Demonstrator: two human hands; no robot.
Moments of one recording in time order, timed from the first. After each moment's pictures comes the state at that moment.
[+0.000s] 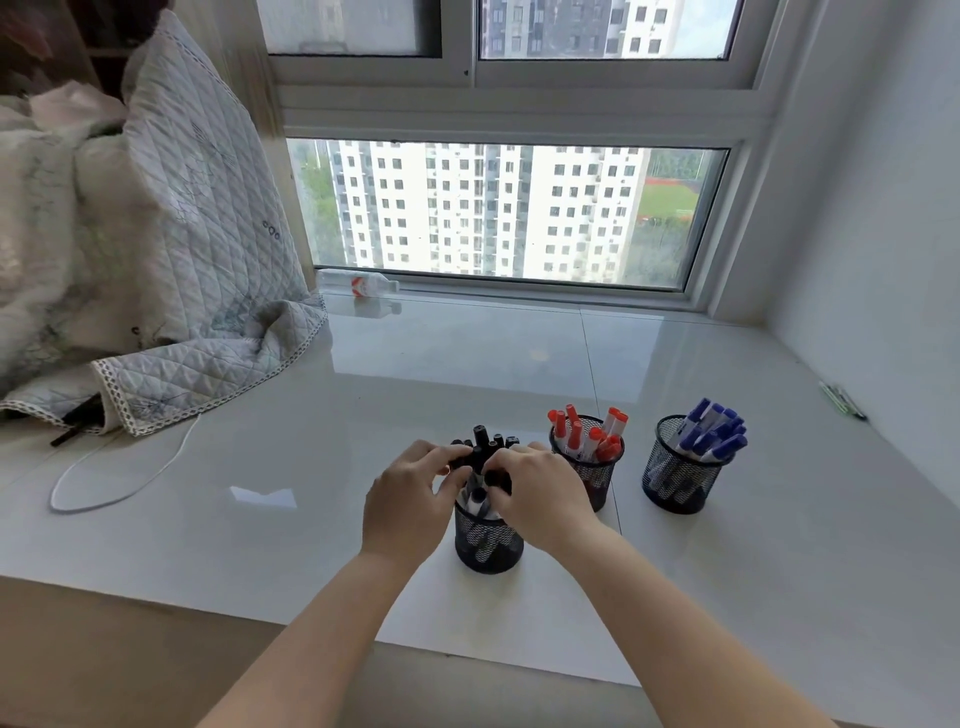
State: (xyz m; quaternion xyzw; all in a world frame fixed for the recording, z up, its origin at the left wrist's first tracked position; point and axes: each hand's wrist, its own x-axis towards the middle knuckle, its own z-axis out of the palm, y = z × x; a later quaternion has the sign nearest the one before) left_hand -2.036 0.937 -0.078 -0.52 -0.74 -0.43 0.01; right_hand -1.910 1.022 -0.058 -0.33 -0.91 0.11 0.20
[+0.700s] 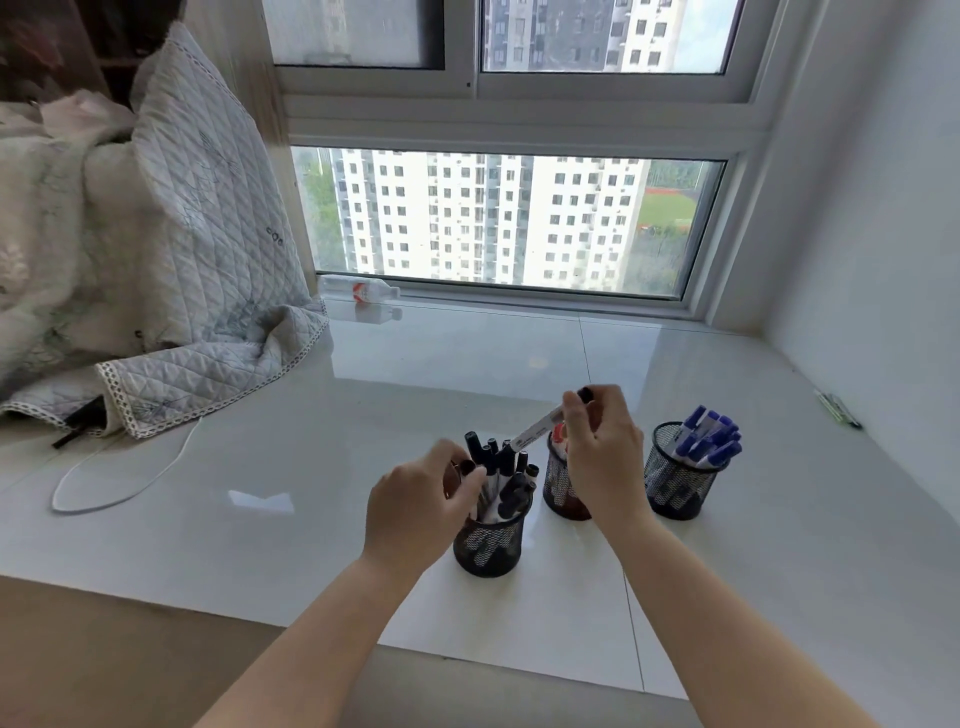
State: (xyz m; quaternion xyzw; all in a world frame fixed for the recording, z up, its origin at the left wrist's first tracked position) left_hand -2.021 0.930 -0.059 -0.52 -0.75 -0.39 0.07; right_hand -1.882 1.037 -0.023 -0.40 -0.70 0.32 0.50
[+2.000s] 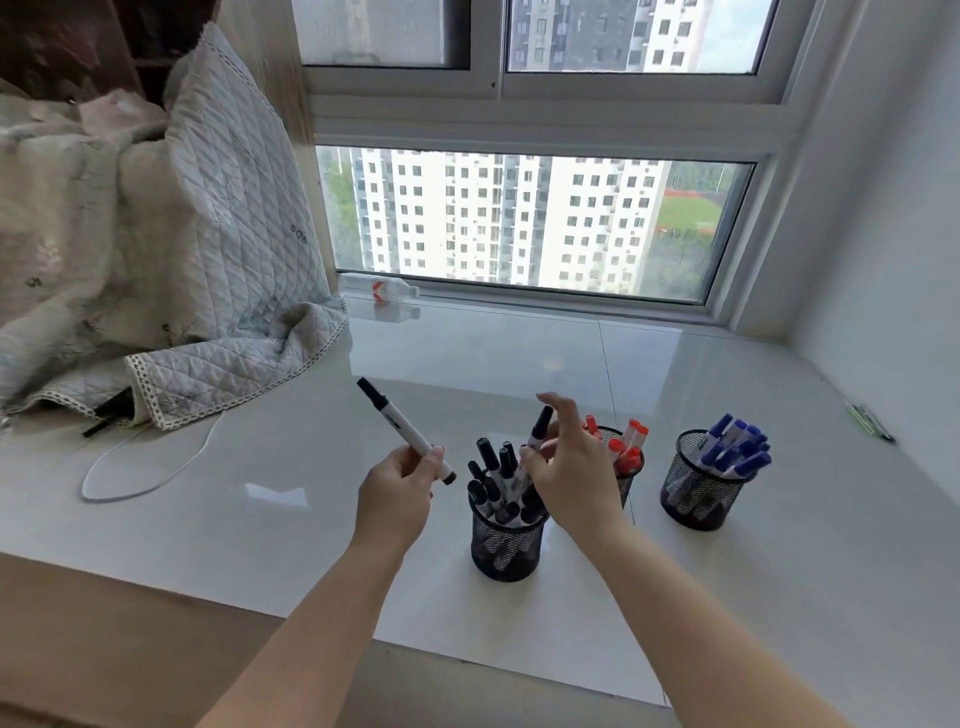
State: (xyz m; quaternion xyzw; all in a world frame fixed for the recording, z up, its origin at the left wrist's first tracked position) left_hand -2.056 0.929 -0.069 -0.27 -0.70 -0.62 -0.23; right_hand -1.911 1.031 -0.045 -0.37 -0.82 0.24 0.37
